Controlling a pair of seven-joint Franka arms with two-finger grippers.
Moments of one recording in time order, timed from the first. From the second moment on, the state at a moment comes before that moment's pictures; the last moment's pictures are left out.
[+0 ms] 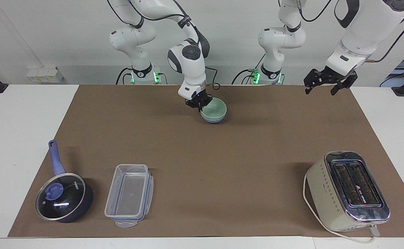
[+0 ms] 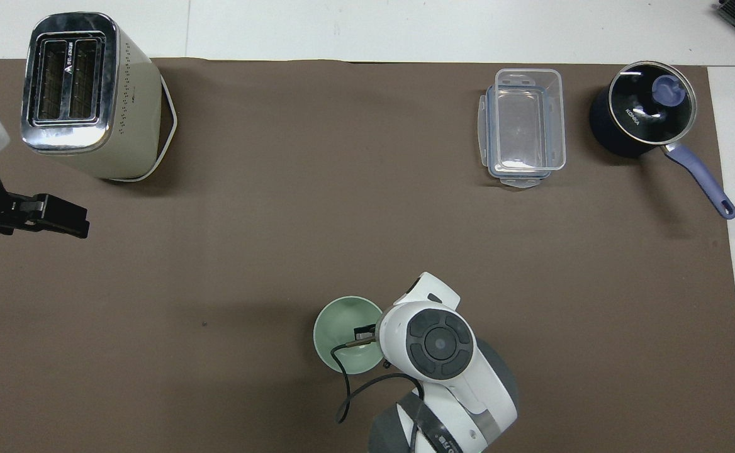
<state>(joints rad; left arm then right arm) -0.07 -0.01 -0.04 -1.58 -0.02 1.48 0.00 0.54 0.03 0.15 -2.26 0.12 2.33 0.50</state>
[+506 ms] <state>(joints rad) -0.07 -0.03 -0.04 -1.63 -0.04 1.53 -0.02 0.46 -0.04 0.14 -2.18 0.11 2.23 0.57</state>
